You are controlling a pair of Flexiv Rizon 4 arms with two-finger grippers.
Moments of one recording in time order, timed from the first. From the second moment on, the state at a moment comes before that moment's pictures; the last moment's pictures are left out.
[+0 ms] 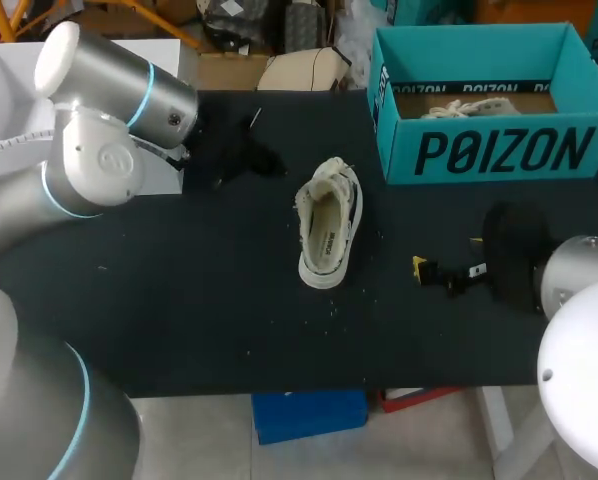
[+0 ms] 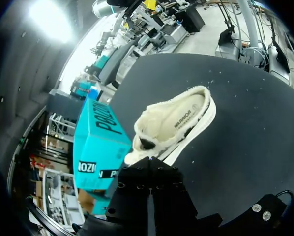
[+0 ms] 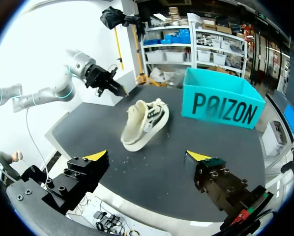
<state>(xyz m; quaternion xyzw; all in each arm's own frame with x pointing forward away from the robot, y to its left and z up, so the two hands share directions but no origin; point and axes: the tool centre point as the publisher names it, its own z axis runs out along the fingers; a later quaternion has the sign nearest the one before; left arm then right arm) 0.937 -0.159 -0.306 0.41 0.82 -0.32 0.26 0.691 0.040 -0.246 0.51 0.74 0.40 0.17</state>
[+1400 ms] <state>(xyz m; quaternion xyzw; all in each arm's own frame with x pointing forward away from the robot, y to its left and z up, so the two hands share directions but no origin) 0.858 -0.162 -0.304 0.50 0.82 -0.26 0.11 0.691 0.040 -0.246 0.51 0.74 0.40 0.17</state>
